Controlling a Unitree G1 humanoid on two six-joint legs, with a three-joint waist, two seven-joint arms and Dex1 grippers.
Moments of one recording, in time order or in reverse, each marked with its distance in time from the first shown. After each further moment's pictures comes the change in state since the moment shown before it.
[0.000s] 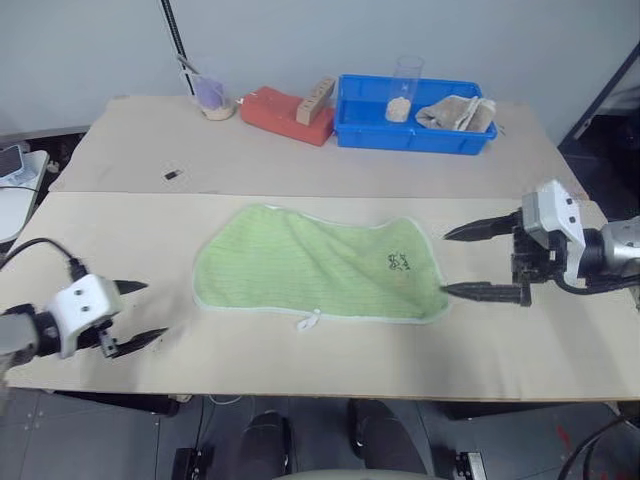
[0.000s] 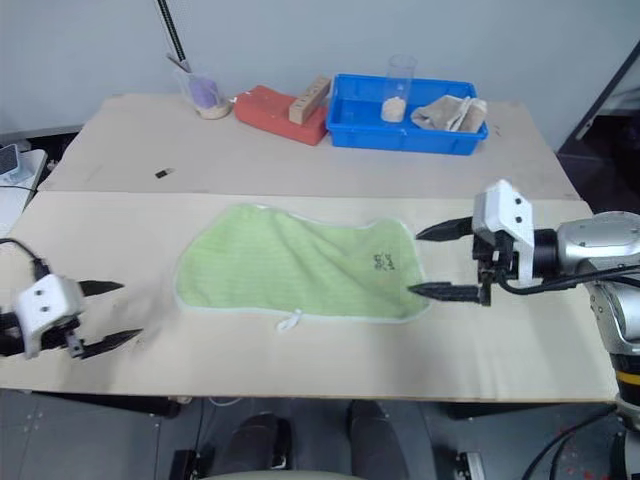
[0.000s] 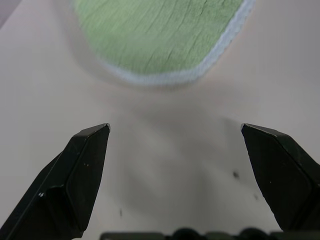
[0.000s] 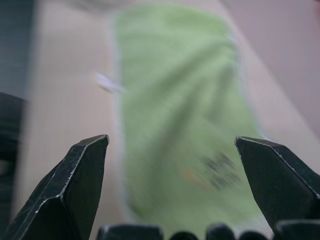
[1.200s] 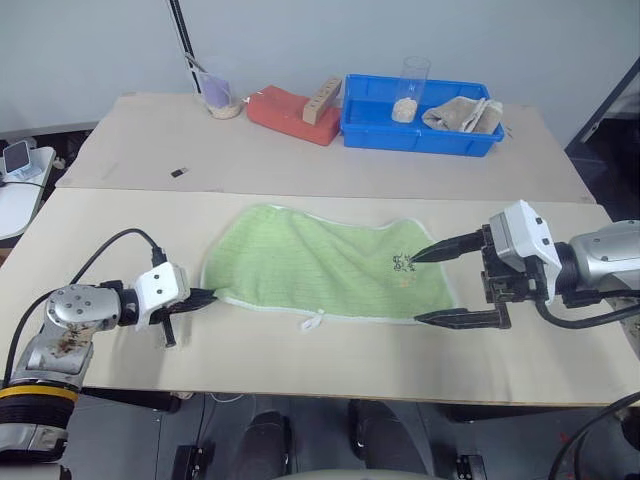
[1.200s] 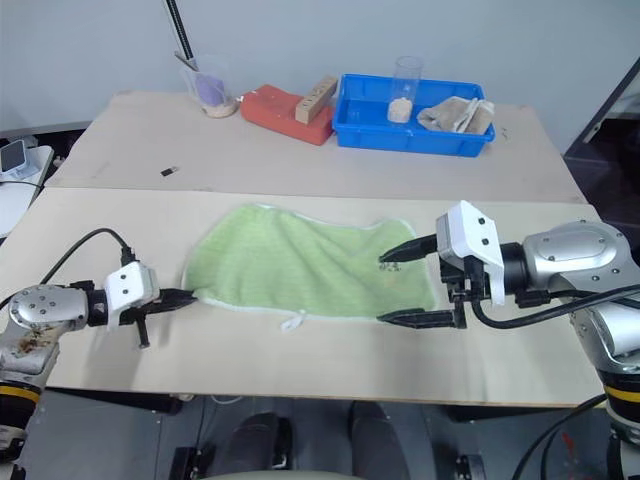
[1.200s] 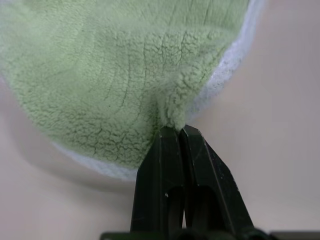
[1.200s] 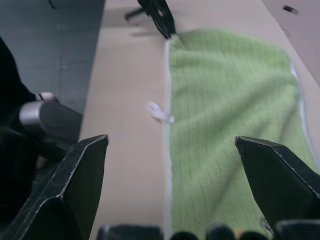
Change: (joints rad) left arm -0.281 -0.061 -0.255 0.166 -0.086 0.054 -0.068; right arm 0.056 0.012 0.029 -0.043 -0.039 -0.045 -0.047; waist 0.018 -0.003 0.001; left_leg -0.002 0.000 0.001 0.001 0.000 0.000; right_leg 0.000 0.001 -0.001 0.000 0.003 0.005
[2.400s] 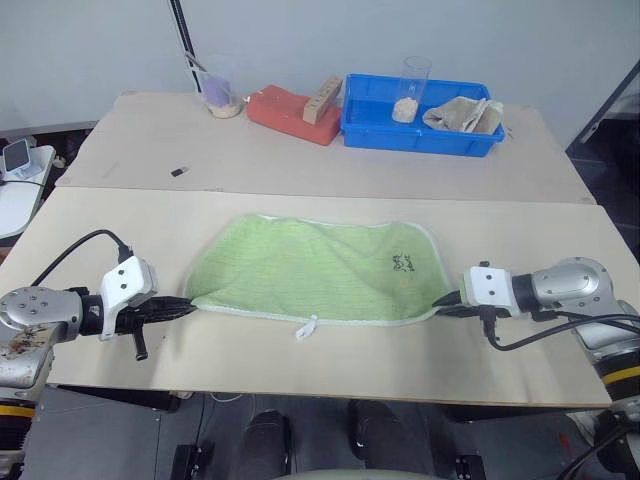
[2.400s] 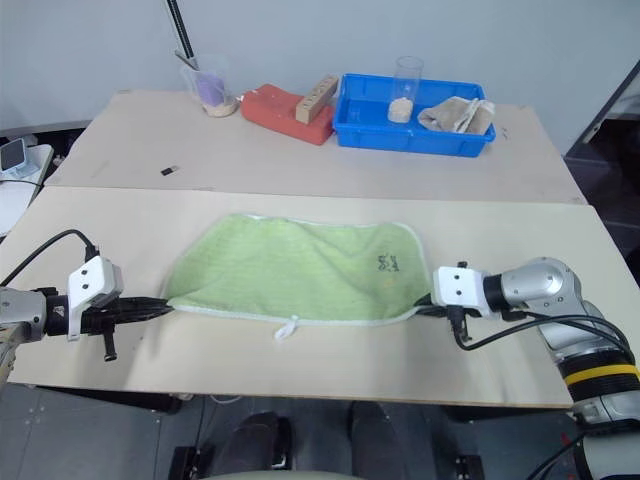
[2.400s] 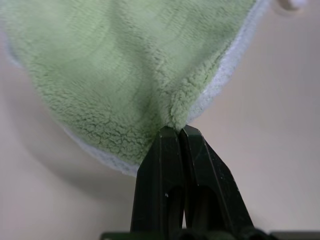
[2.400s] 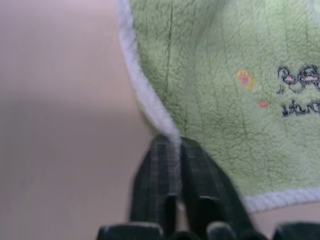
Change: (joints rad) left arm 0.097 0.061 0.107 -0.099 -0.075 0.168 -0.025; right arm -0.031 0.111 0.230 0.566 -0.449 -0.580 0.063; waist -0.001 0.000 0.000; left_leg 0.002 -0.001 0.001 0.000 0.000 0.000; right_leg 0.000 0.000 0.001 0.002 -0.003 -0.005
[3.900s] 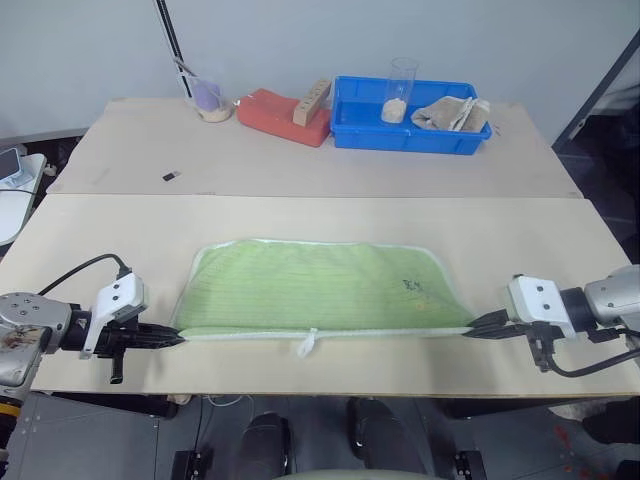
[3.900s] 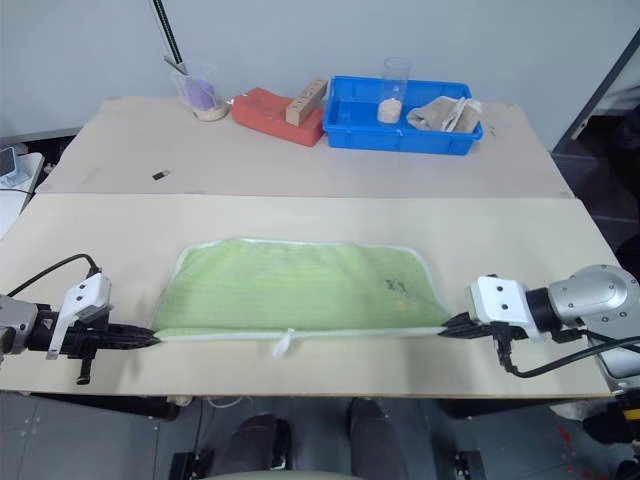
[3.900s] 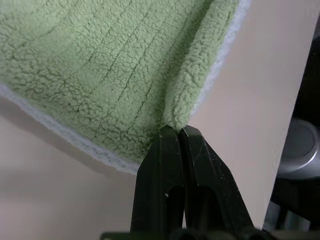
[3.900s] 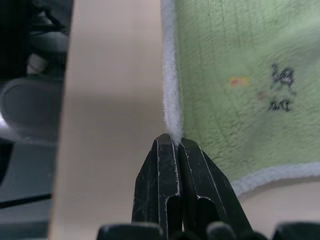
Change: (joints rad) left arm 0.030 0.090 -0.051 0.044 0.005 0.144 -0.220; right arm 0.224 -0.190 -0.182 -0.247 0.173 0.138 0.127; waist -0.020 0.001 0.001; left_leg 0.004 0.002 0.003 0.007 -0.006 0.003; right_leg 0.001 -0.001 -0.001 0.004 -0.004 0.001
